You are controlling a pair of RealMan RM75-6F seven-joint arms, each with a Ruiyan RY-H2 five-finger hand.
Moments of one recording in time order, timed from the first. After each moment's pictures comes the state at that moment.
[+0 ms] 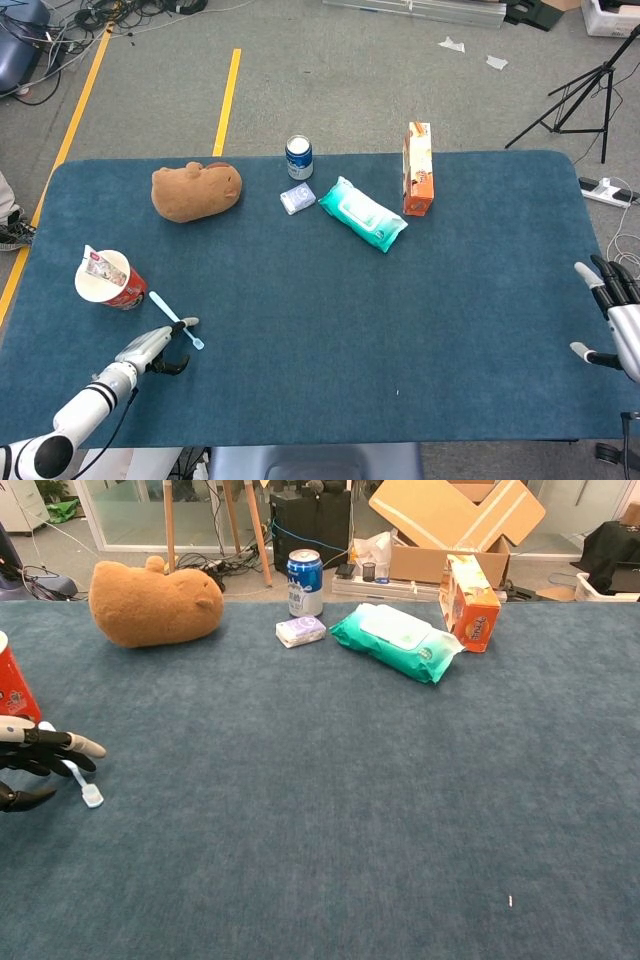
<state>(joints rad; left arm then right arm) -0.68 -1.13 0.01 -1.81 0.76 0.66 -0.02 0.11 -0.80 0.06 -1.78 -1.47 1.40 -0.06</state>
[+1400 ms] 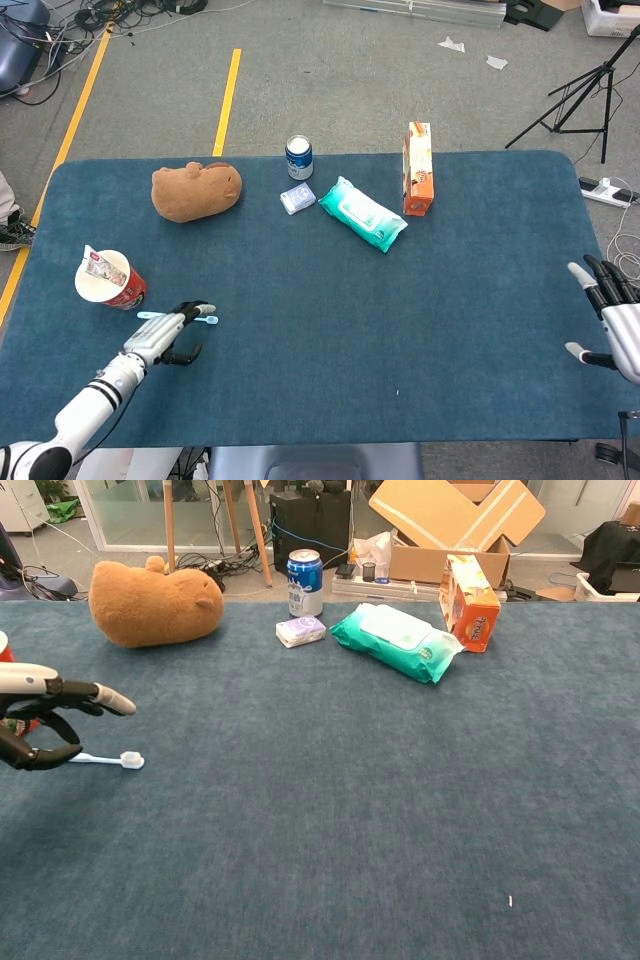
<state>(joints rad) -0.67 -1.10 -0.02 -1.91 0.96 0.81 0.03 0.11 -0.79 0.06 -1.79 -1.48 1.40 -0.07</state>
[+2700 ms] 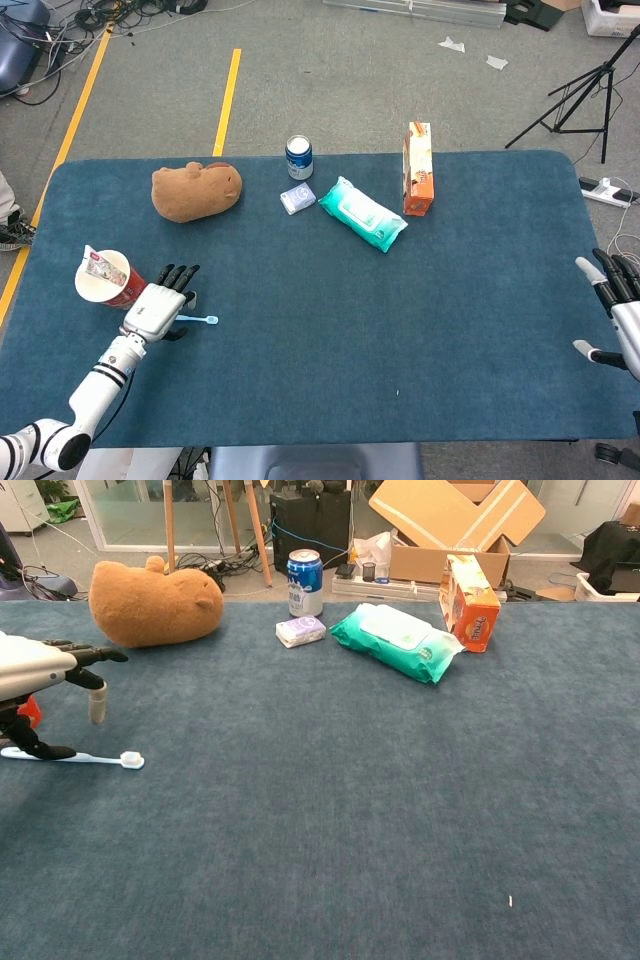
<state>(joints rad) -0.64 -1.34 0.01 -1.48 1.22 1.01 0.37 0.10 -0.71 0.06 -1.87 -1.49 1.42 -0.09</state>
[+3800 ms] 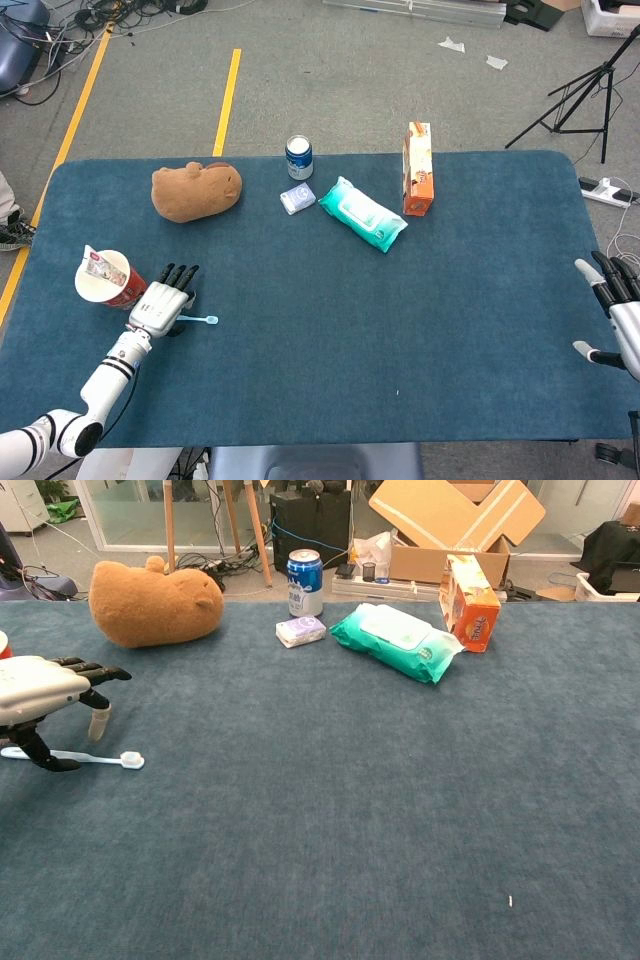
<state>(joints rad) -0.63 -1.46 -0.02 -1.29 1.21 0.94 0.42 0.11 -0.73 0.06 -1.85 -1.48 1.40 -0.09</state>
